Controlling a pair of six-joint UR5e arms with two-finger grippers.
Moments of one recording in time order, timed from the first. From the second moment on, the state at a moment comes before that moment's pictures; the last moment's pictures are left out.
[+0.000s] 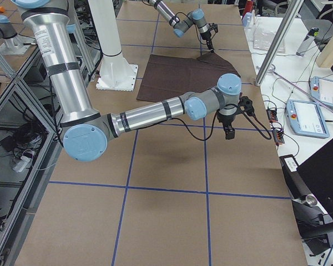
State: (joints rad) left arm -0.82 -2.08 -1.16 -2.49 -1.73 -1.04; right arm 1.36 -1.28 1.60 -1.40 2.33 0.23
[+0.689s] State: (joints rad) left arm -0.82 -2.08 -1.17 -2.49 -1.73 -1.04; right arm 1.36 -1.28 1.60 -1.40 2.33 0.23
